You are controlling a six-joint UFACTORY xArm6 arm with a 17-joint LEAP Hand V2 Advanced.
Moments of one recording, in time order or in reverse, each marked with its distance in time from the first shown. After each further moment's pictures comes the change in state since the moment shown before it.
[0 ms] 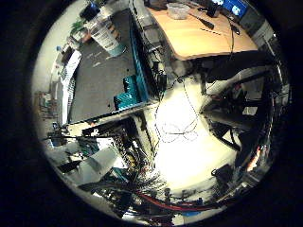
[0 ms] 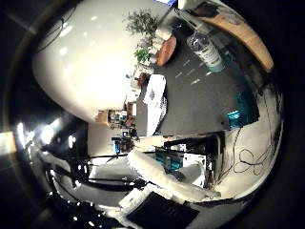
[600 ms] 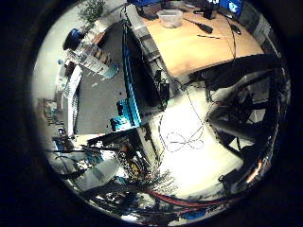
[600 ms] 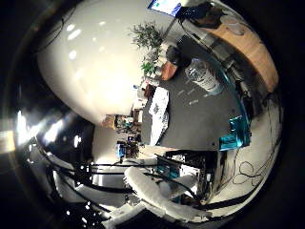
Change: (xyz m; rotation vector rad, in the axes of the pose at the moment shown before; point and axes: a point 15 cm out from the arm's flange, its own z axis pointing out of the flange) arm 0.034 -0.049 -0.009 0.062 -0.089 -0.010
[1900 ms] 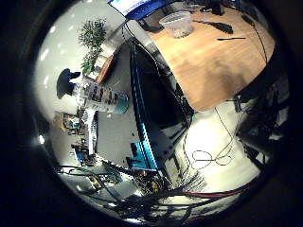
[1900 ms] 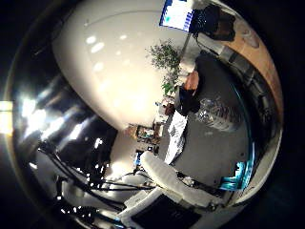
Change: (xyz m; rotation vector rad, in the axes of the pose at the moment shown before) arm 0.046 -0.069 0.043 0.169 -0.350 0.045
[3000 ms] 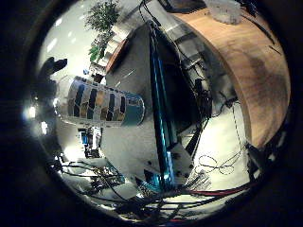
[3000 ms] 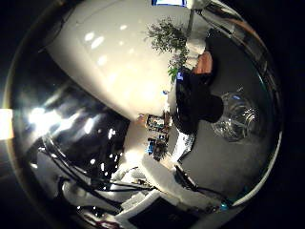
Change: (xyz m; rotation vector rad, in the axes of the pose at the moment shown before) arm -0.013 -0.019 0.116 -0.198 -0.132 -0.065
